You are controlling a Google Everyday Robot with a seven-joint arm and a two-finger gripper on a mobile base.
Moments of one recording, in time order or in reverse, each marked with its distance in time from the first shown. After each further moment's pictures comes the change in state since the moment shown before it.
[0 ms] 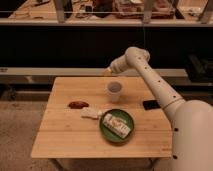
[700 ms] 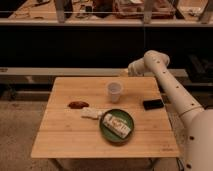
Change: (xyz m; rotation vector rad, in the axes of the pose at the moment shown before) arm -0.082 0.079 -0.072 -0.146 -0.010 0.188
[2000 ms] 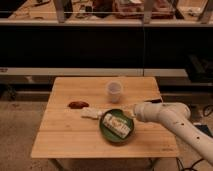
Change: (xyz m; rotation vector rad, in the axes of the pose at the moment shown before) arm -0.155 -0.169 -0.093 0.028 0.131 -0.066
